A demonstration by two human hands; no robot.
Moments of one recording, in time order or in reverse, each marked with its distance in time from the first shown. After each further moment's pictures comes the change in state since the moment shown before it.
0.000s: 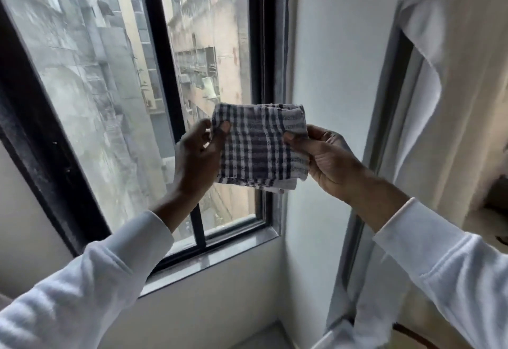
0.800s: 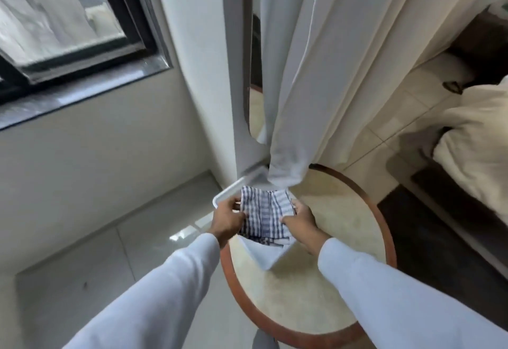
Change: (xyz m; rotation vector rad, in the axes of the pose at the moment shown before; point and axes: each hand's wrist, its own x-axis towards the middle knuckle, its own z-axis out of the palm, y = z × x) left_hand -0.533 -0.317 0.378 0.055 -0.744 -1.093; right_hand -0.265 0.480 -0.455 -0.641 0.499 0.979
